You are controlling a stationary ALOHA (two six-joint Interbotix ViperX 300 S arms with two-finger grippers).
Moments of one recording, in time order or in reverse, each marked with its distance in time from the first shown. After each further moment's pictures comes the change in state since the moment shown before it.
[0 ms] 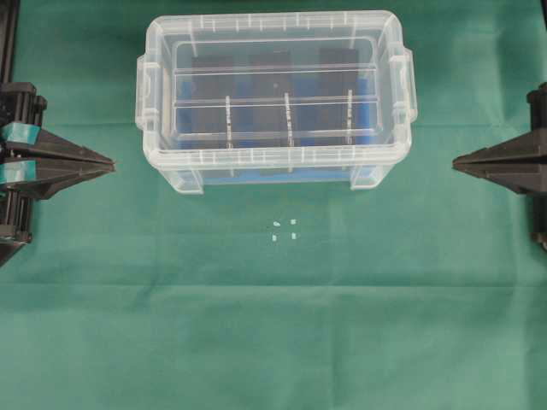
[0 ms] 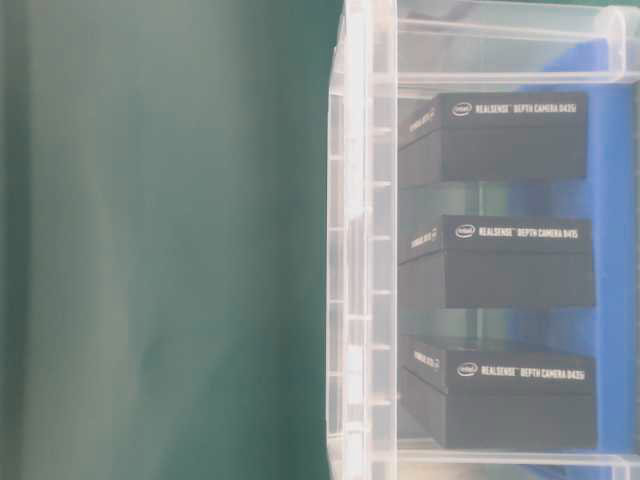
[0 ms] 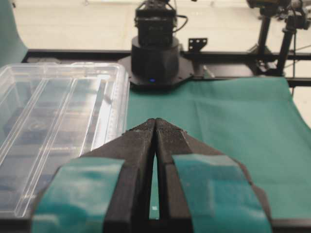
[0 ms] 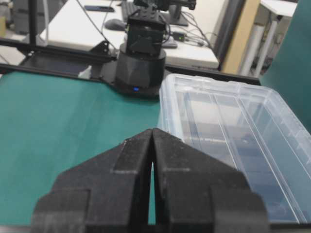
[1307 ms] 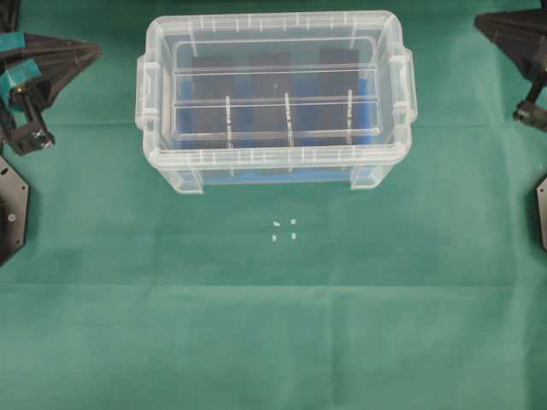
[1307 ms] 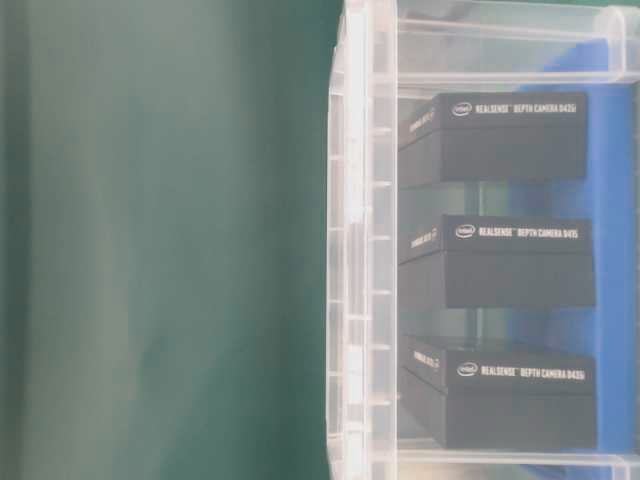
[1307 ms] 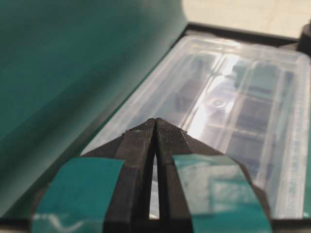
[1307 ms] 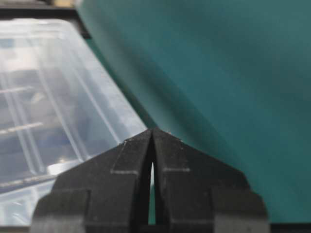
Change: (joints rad) left arm 0.446 0.005 -0.021 0.006 0.098 0.014; right arm -0.541 0.034 -0.094 -0.032 0.189 -0.018
